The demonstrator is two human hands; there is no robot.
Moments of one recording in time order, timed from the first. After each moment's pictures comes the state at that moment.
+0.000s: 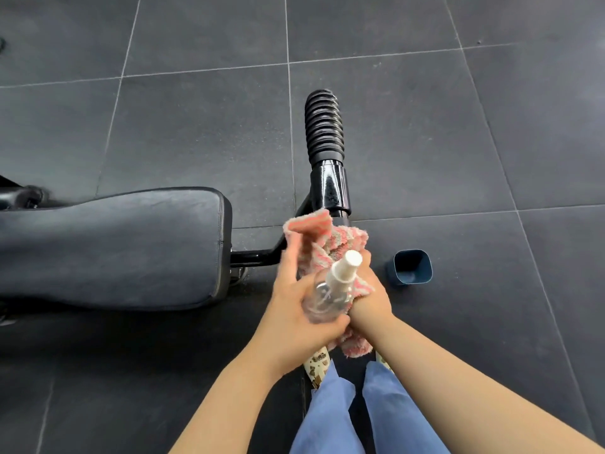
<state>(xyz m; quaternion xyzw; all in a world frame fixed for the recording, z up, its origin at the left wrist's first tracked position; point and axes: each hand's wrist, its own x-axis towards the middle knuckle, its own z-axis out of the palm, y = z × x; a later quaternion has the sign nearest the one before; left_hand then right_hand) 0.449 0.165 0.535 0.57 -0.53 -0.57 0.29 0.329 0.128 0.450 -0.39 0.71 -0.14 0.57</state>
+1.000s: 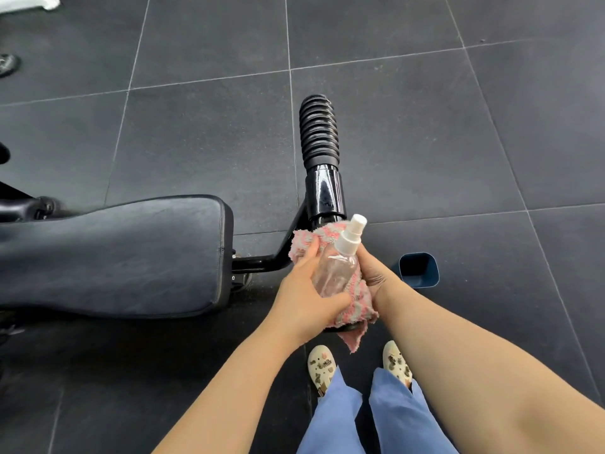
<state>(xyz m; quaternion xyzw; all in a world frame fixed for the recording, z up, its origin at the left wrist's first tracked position) 0.431 0.134 0.516 0.66 -0.47 -0.55 0.20 0.310 0.083 0.465 -0.07 0.49 -0.23 0.84</state>
